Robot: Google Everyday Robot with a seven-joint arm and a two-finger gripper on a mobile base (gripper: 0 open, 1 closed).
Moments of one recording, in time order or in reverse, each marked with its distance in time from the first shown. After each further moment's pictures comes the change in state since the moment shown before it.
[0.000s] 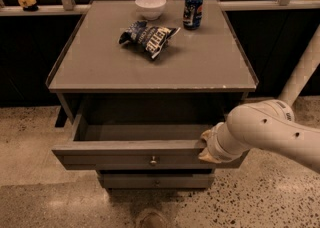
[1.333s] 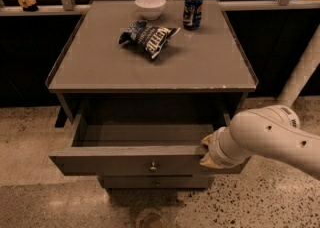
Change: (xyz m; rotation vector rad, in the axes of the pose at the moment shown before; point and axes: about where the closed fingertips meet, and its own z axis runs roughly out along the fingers) arm -0.001 0.015 -0.008 0.007 -0.004 -0.009
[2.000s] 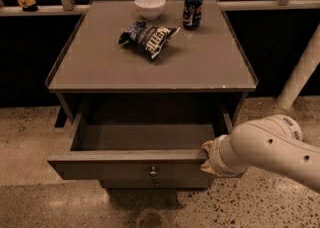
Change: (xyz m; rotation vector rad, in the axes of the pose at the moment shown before) arm 0.007 0.017 -0.001 0.022 0.009 -0.022
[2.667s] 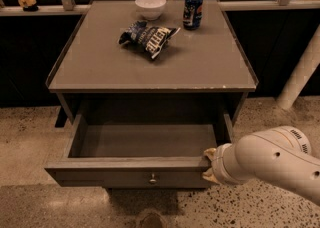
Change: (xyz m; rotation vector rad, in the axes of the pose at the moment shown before) arm 0.006 0.020 -0.006 0.010 -0.001 0.000
